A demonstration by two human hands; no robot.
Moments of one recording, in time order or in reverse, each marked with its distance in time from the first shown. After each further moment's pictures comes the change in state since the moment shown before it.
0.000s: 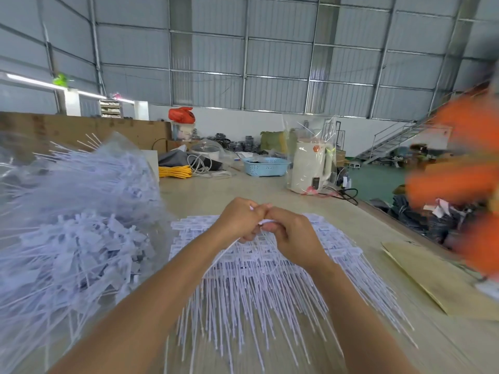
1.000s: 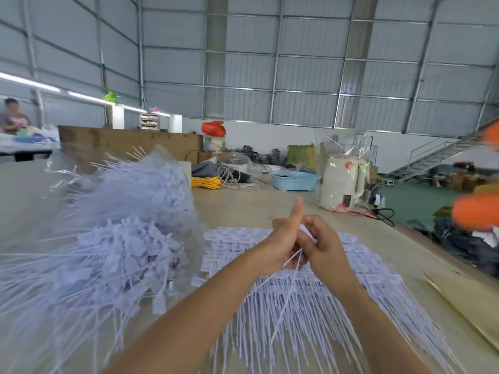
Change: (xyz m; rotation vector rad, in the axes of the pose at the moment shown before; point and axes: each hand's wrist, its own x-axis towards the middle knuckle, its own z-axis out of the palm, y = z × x) left_hand -0.018 0.006 0.008 -0.336 -0.280 -0.084; right_hand 0.005 -0.029 0.003 0.545 0.092 0.388
